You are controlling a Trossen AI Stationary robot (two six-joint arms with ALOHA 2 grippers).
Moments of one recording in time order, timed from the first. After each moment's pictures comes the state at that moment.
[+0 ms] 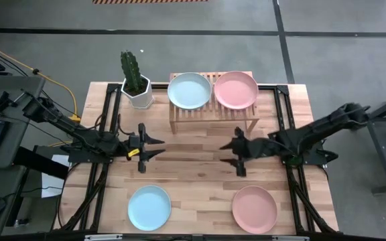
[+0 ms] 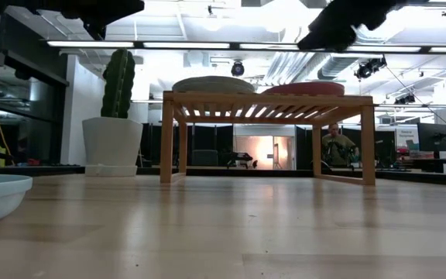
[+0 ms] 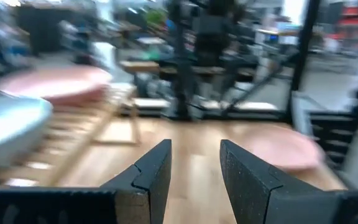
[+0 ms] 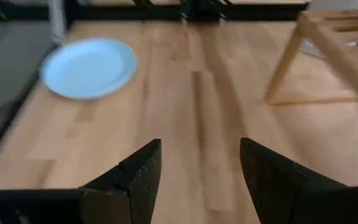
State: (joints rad) left arm -0.43 0.89 0.39 0.47 -0.51 -0.02; right arm 0.33 1.15 0.73 -0.08 0.28 0.18
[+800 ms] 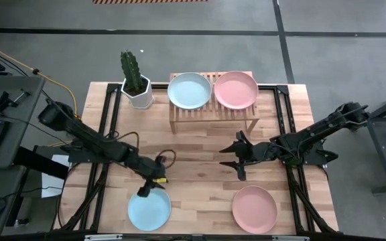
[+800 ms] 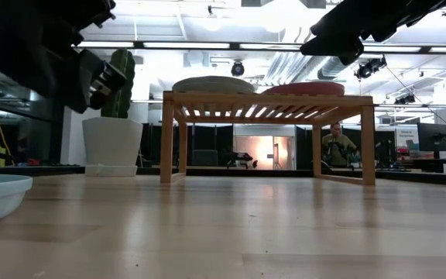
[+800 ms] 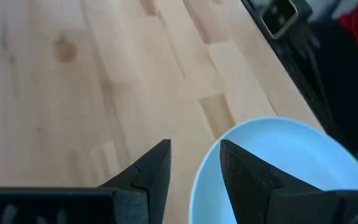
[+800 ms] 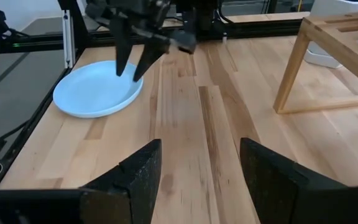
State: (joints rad) left arm -0.45 1.38 0.60 0.04 0.08 -0.18; right arm 0.37 1.15 0.61 0.14 0.34 0.21
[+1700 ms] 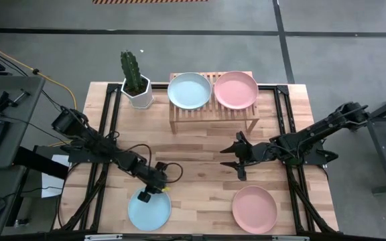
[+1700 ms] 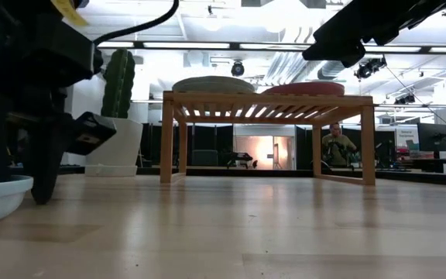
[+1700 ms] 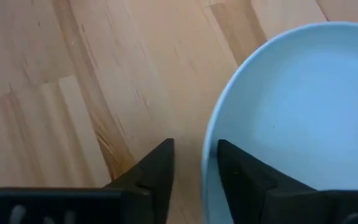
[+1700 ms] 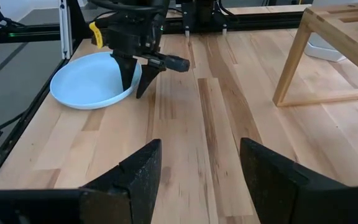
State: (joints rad) left arm -0.50 1.61 0.61 0.04 0.08 -0.14; right arm 0.37 1.15 0.61 0.11 0.33 0.21
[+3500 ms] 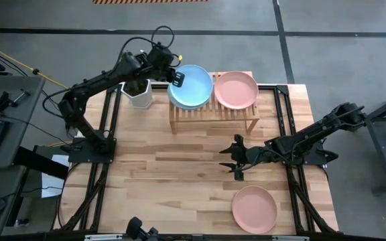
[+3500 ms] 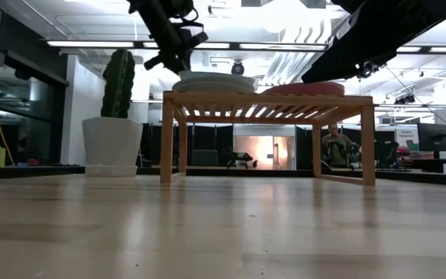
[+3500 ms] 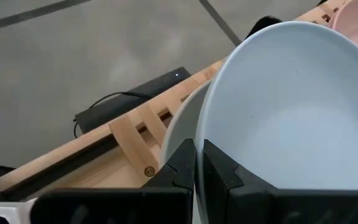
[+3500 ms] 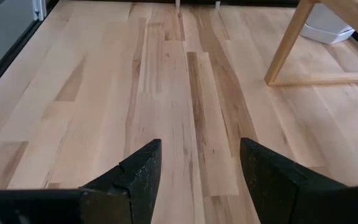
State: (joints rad) left arm 0.62 1.63 1.59 -0.77 -0.15 -0.37; right arm 0.37 1.23 0.61 0.08 0.37 0.17
